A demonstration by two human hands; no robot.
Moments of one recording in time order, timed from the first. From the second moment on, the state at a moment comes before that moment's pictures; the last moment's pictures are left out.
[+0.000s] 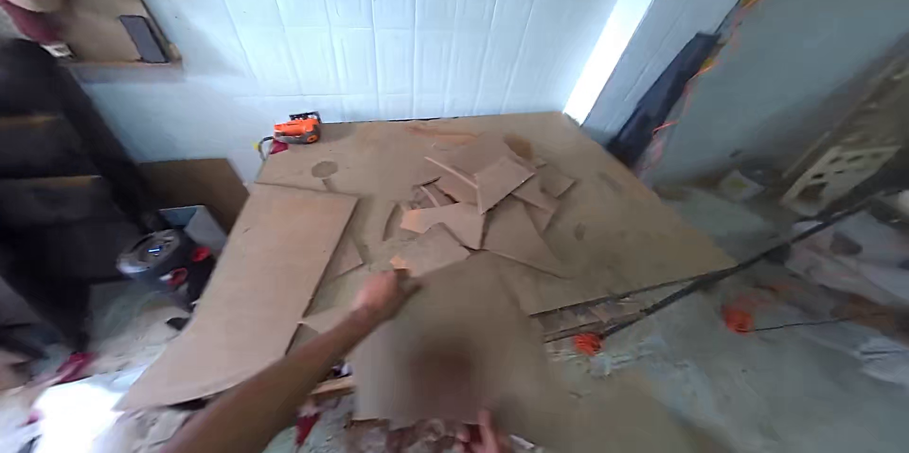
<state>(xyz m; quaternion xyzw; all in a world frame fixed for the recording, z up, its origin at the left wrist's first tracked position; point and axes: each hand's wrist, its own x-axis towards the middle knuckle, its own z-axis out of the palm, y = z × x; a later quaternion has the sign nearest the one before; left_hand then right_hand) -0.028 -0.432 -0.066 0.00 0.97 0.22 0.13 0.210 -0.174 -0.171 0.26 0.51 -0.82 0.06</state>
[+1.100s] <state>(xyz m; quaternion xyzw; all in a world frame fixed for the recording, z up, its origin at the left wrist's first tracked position) -0.208 -0.426 -0.243 0.31 0.95 0.03 0.02 0.237 -0.081 -0.297 0.47 0.85 -0.22 0.06</state>
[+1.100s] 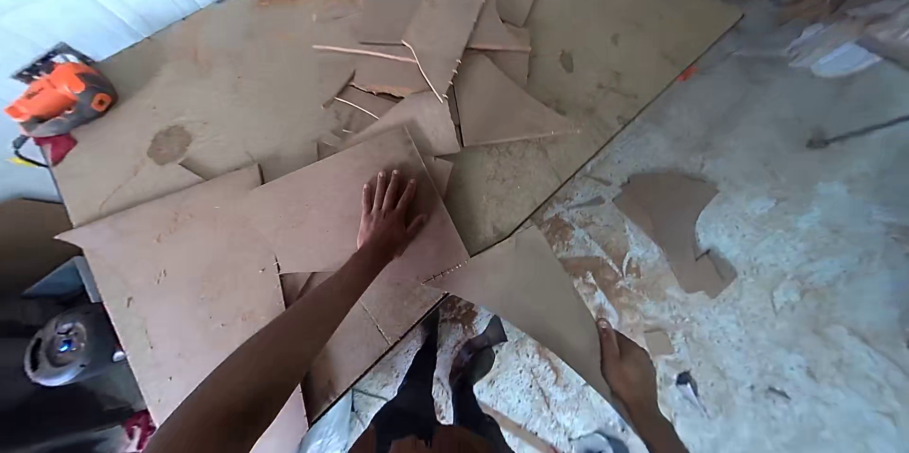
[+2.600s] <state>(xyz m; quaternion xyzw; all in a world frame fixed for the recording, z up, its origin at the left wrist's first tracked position) -0.208 -0.431 -0.239 0.31 0.94 0.15 0.05 -0.107 -0.090 0.097 0.07 0.89 0.26 0.35</state>
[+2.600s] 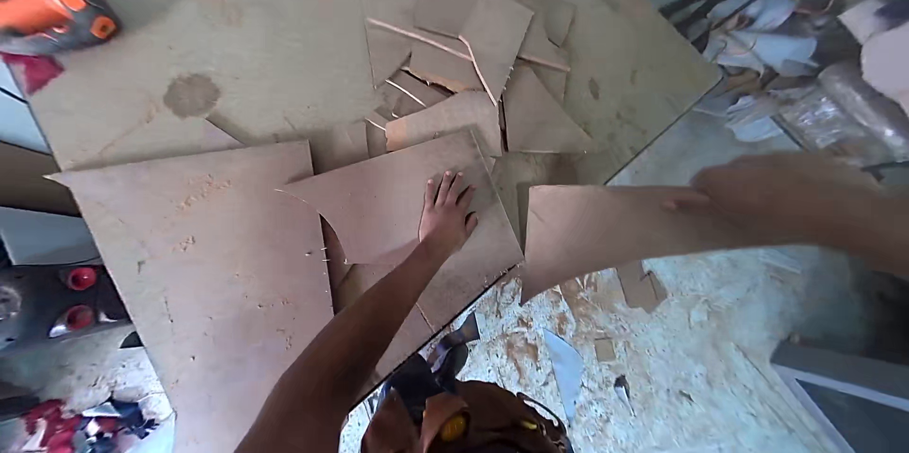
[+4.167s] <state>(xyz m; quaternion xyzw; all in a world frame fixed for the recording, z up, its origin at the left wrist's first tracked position) -0.191 -0.352 -0.243 0.59 0.80 0.02 0.08 0.148 -0.199 -0.353 0.44 0.84 -0.30 -0.03</state>
